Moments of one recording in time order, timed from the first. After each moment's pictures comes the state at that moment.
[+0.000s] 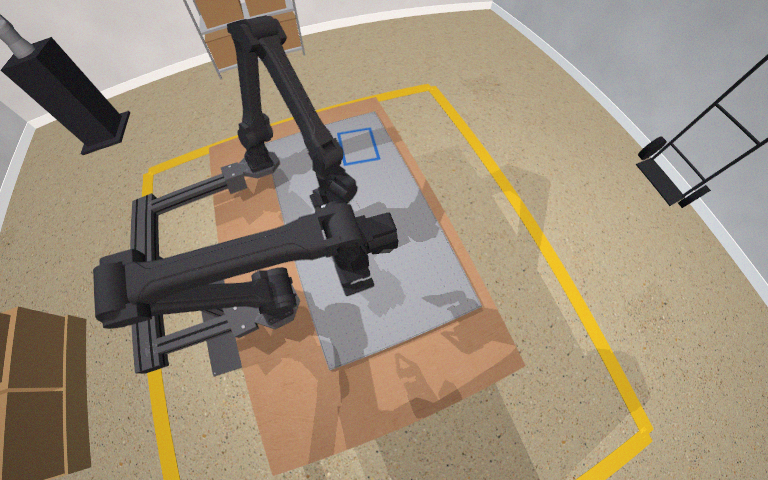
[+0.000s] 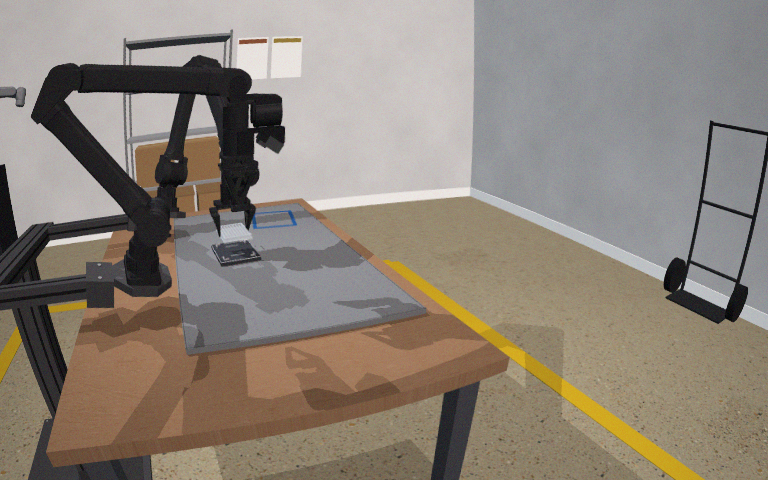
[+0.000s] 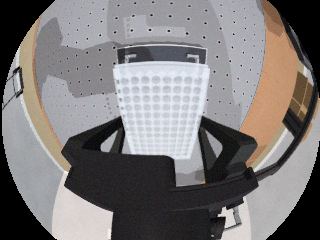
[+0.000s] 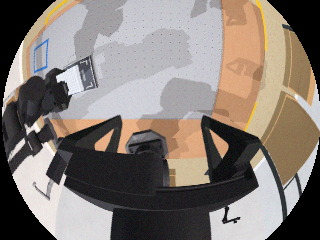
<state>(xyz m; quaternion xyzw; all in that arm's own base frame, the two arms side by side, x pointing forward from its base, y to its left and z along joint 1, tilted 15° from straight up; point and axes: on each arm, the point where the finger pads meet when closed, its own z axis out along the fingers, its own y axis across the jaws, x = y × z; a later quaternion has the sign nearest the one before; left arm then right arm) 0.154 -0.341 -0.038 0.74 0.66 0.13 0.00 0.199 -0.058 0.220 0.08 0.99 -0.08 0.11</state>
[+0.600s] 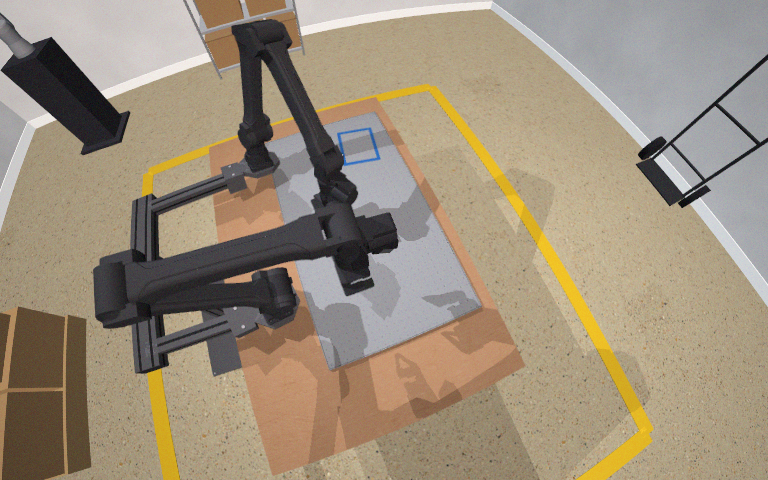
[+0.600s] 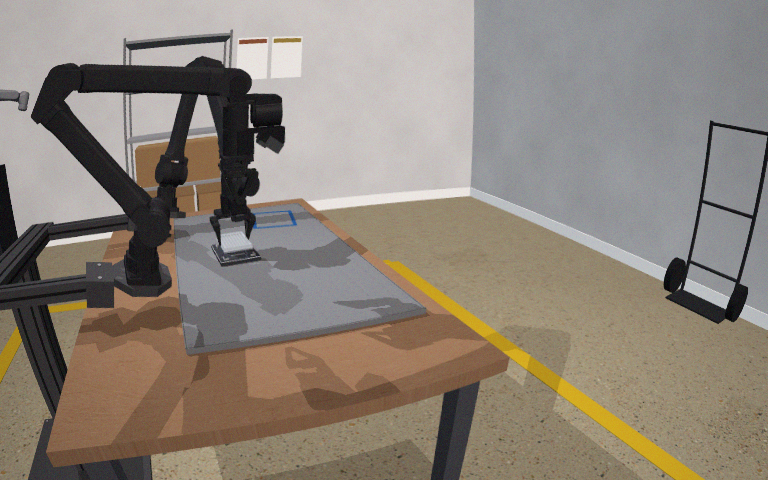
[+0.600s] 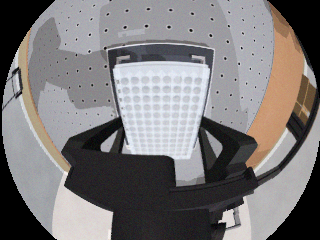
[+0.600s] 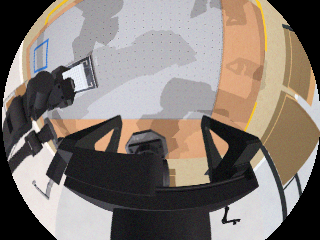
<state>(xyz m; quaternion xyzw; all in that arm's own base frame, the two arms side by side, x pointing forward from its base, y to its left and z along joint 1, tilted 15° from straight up) 0.159 -0.335 -0.064 0.74 0.66 0.13 0.00 0.199 -0.058 0.220 0.08 0.99 -0.08 0.11</state>
